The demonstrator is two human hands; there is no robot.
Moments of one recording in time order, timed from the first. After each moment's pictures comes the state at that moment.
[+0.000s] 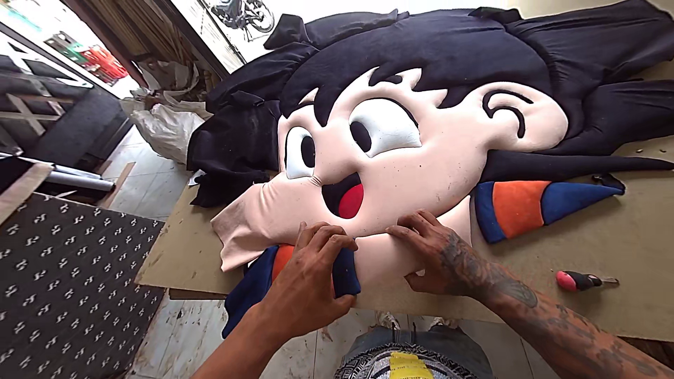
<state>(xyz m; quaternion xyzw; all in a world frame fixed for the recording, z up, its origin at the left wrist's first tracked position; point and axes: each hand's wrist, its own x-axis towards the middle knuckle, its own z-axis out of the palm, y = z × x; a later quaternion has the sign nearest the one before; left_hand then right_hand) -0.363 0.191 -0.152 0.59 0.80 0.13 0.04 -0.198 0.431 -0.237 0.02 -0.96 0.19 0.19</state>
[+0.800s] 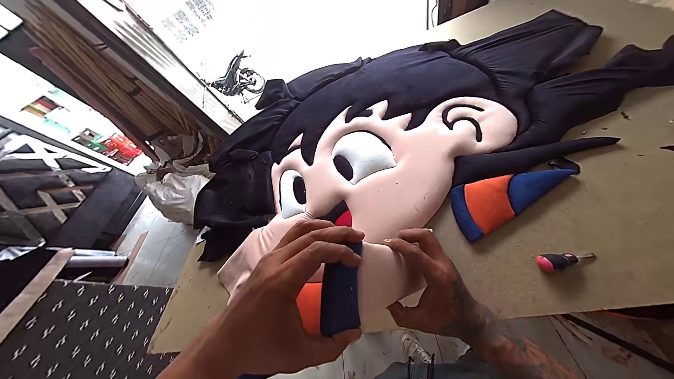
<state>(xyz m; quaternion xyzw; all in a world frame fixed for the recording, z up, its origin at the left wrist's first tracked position) -0.348 0.236 -0.035 0.73 0.63 0.26 0.07 -0.164 0.386 -0.219 -0.10 -0.79 0.39 0.46</state>
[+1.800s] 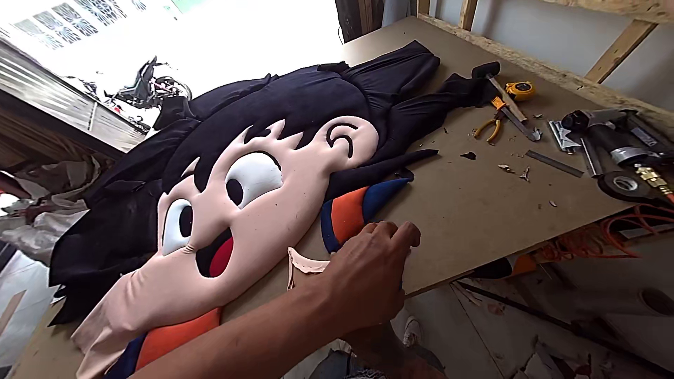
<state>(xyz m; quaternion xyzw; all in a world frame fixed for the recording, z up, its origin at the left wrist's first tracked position) -0.047 0.502 -0.092 0.73 0.64 -0.06 0.23 0.033 0.432 -0.272 -0.27 -0.56 0.67 0.41</state>
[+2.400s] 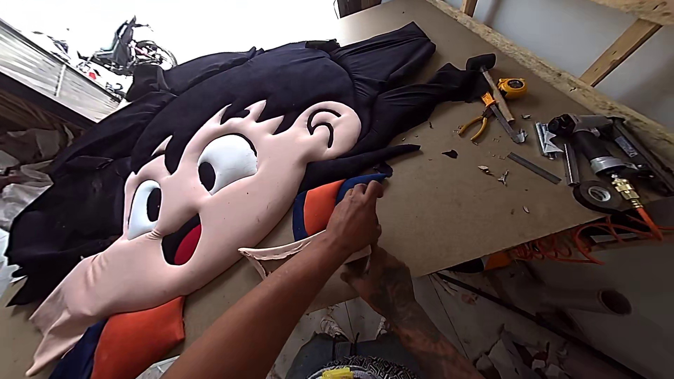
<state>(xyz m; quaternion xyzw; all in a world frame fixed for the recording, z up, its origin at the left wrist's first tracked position) -0.049 0.597 -0.206 0.64 0.75 0.06 0.14 0.082 0.541 -0.282 -0.48 -0.81 0.33 0.08</state>
